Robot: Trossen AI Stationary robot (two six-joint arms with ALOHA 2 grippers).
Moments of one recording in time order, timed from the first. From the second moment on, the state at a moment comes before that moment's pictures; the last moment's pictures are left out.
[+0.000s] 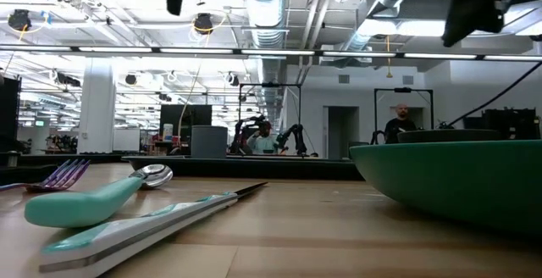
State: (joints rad) left arm 0.38 0.90 0.82 0.10 0.11 -0.33; right arm 0.08 0.89 0.99 -1.13 0.18 0.73
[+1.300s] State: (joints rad) left arm -0.09 0.62 0.38 0.07 0.01 -0.67; right arm 0.36 1.30 0.97 -1.01 0.00 1.02
